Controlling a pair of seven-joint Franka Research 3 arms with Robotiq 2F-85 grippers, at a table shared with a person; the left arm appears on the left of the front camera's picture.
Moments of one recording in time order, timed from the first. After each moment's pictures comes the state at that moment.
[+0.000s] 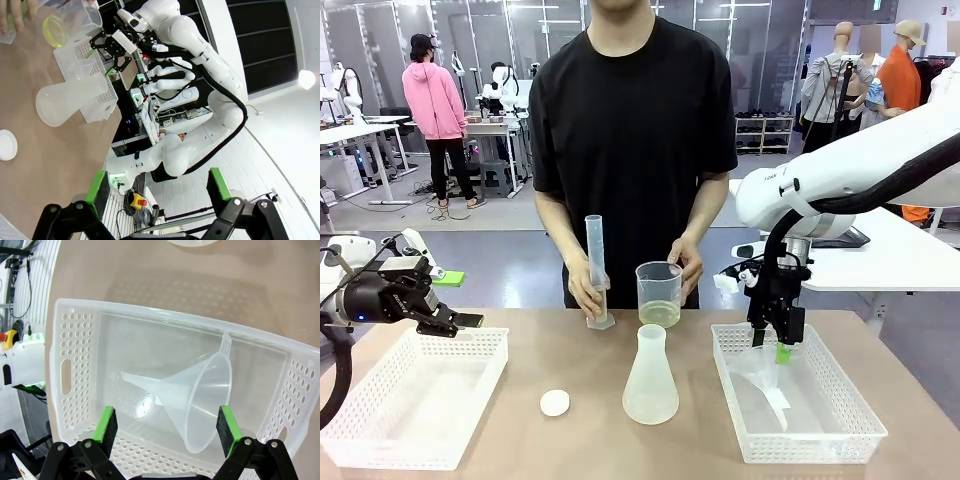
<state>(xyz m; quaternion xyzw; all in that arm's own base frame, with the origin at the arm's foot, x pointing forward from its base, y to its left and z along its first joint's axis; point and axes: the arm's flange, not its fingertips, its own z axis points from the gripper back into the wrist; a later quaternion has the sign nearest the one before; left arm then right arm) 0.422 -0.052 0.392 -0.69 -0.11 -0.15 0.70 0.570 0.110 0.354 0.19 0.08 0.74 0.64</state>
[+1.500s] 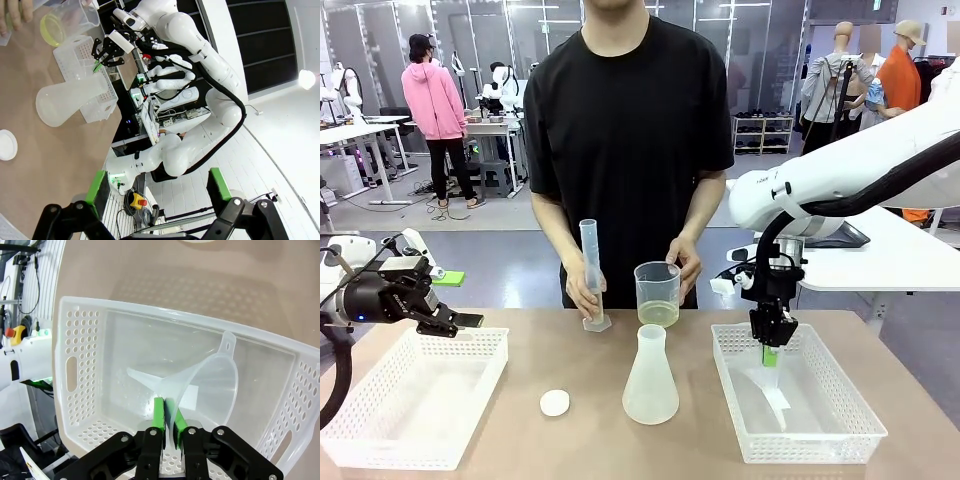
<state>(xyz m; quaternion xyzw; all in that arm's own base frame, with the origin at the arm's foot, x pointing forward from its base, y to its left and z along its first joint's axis) 0.422 -0.052 0.392 -0.69 -0.11 -0.15 0.70 0.575 0.115 0.352 0.20 0.11 0.74 0.64</state>
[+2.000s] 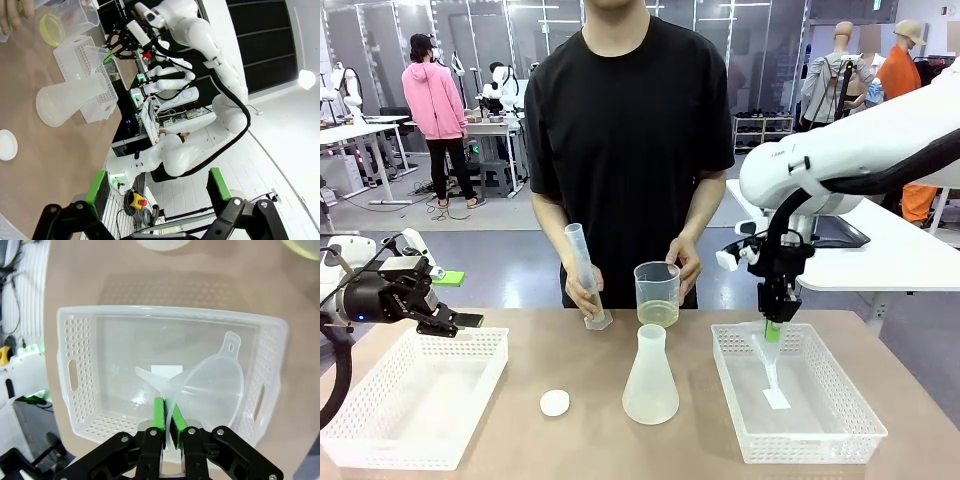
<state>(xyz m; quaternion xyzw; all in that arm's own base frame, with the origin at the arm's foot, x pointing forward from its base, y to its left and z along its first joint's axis) 0.422 -0.052 0.392 -0.69 -0.11 -0.15 0.70 0.560 0.106 0.418 0.13 0.04 0.71 0.69</state>
